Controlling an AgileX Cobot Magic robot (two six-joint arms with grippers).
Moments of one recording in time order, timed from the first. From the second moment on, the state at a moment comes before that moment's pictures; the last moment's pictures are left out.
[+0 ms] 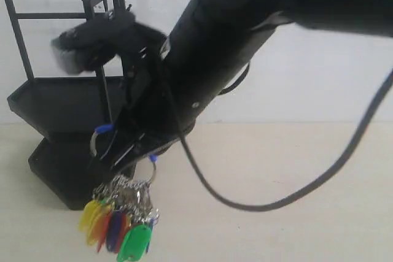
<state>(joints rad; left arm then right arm) -0.02 0.00 0.00 0.46 0.28 -0.41 0.90 1.66 -1.54 0.15 0.89 -0.39</state>
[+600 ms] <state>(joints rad) -0.02 0.00 0.00 0.46 0.28 -0.41 0.91 1.57 -1.54 0.01 0.95 -0.23</state>
